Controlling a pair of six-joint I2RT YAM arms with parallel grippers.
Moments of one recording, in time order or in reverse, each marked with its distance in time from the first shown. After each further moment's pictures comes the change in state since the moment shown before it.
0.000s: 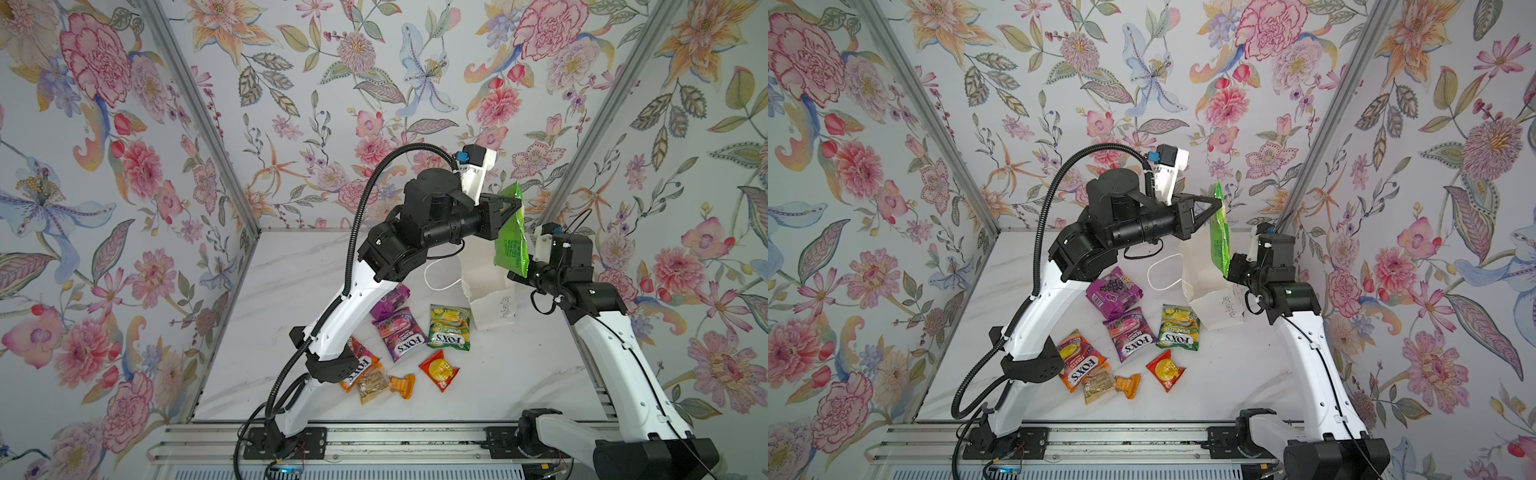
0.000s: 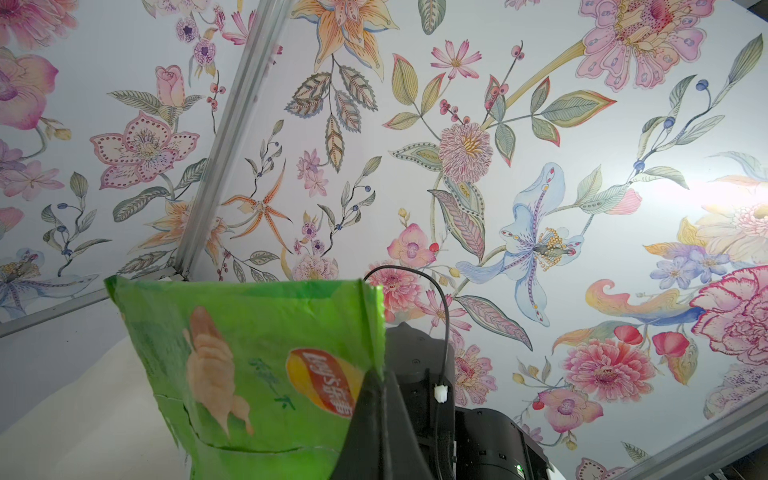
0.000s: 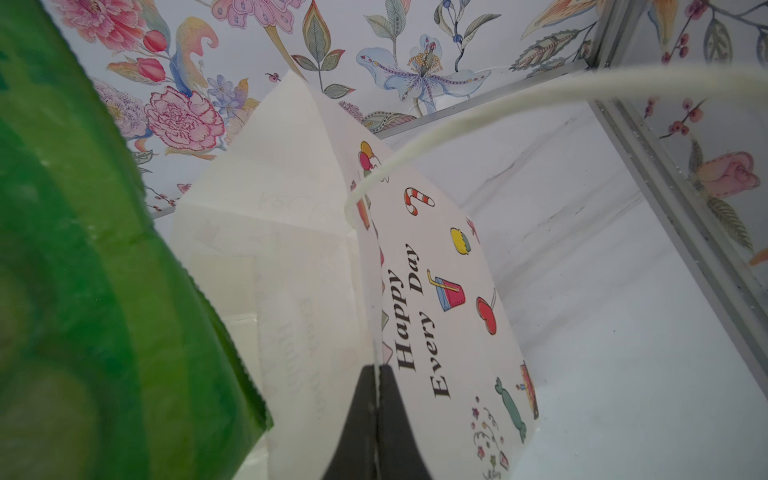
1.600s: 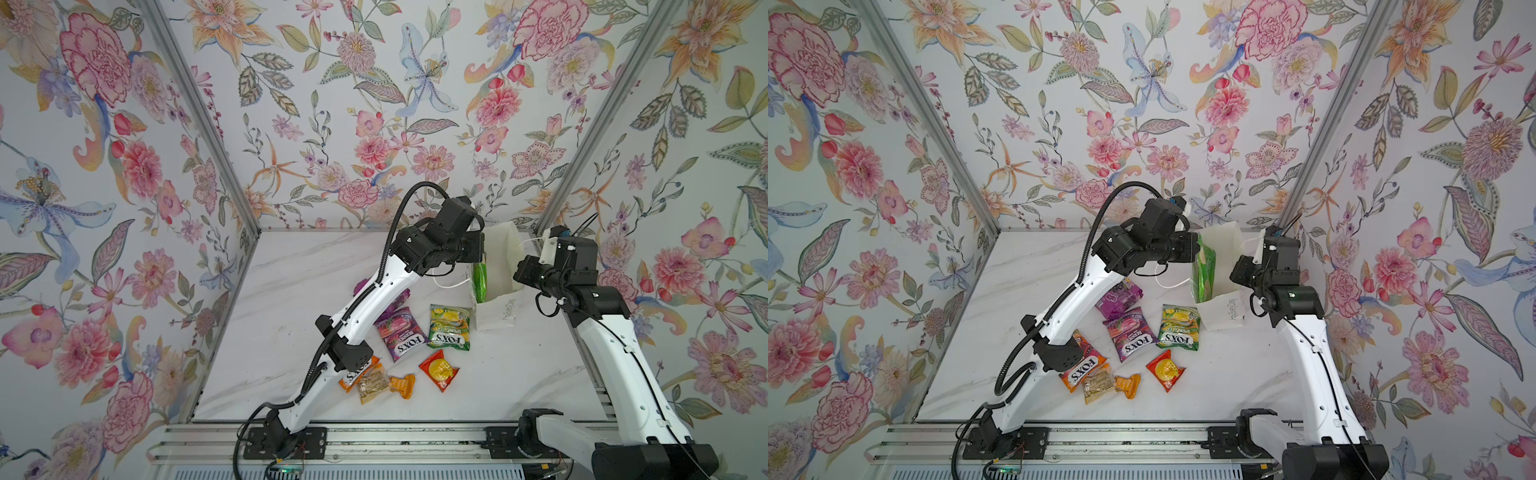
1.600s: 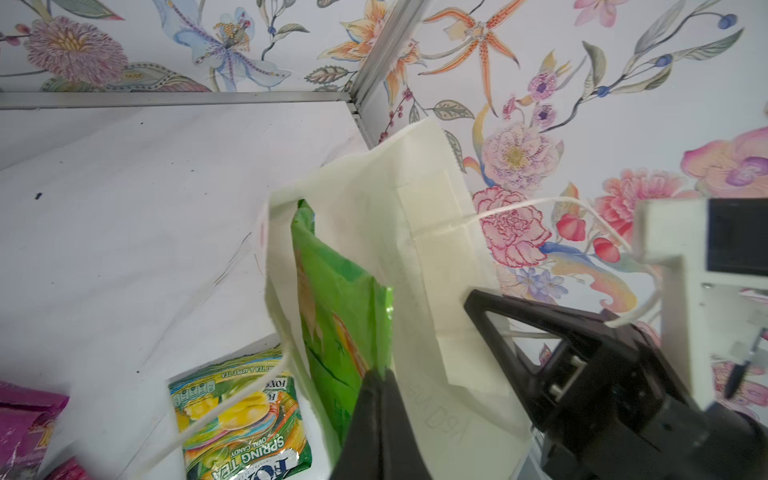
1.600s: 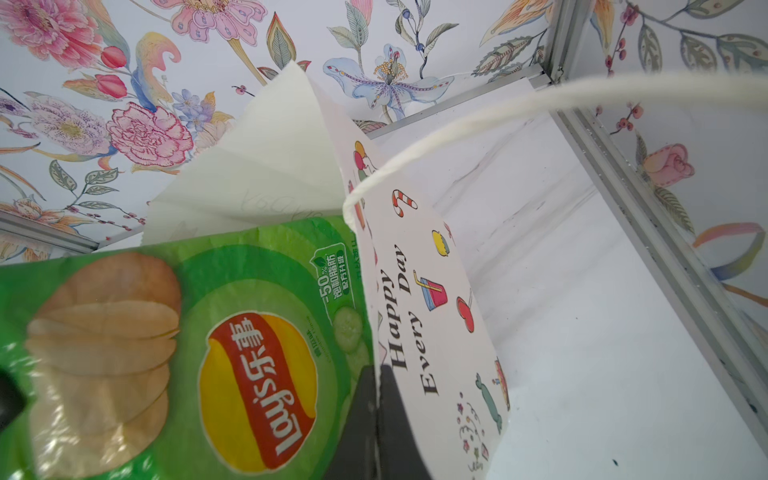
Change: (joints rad) left arm 0.081 0.206 0.004 -0.401 -0.182 -0.057; right arm -0.041 -0.024 -0.026 0.000 0.045 0.005
